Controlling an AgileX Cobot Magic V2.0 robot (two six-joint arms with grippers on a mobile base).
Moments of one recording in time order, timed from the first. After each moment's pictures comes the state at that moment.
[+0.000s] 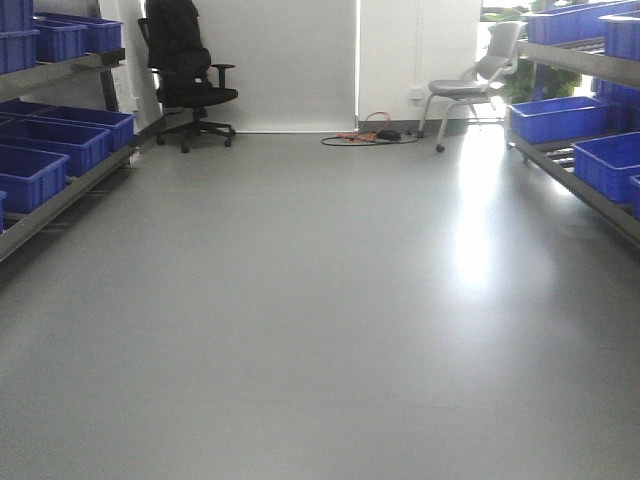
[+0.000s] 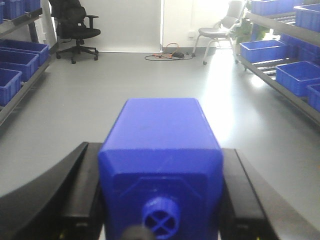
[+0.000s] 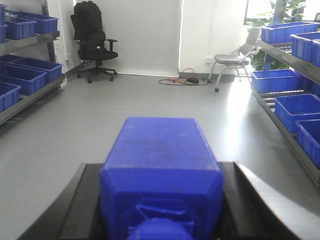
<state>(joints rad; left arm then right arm) -0.10 0.21 -0.44 -0.15 0.41 0.08 0.07 0.21 -0.36 -0.05 0.21 0.07</state>
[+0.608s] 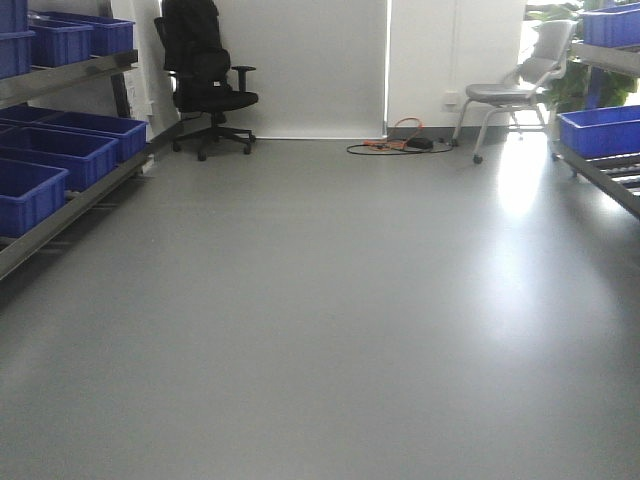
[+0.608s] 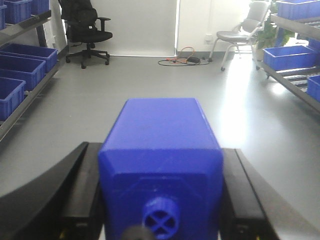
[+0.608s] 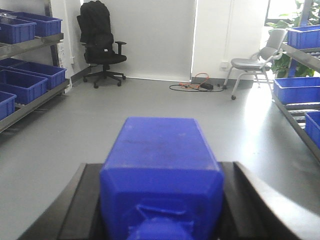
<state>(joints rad) -0.10 0.21 -0.44 -0.15 0.41 0.08 0.07 0.21 -0.36 -0.05 0.21 0.07</state>
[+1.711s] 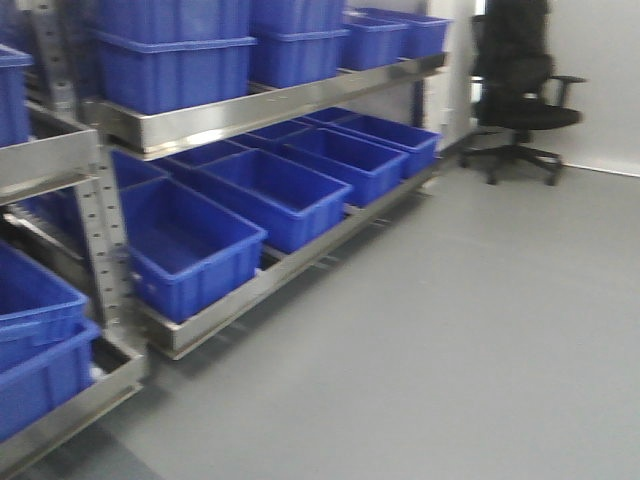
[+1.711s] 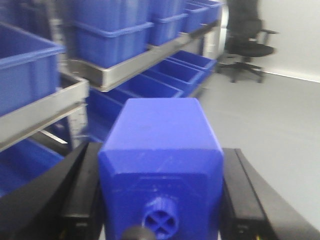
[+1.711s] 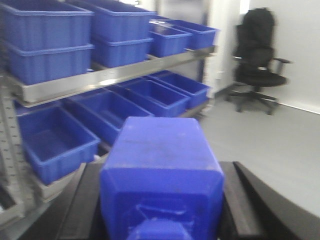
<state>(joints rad) -0.10 0.21 -0.44 -0.15 0.41 0.08 0.07 0.21 -0.36 -0.05 0.21 0.07</state>
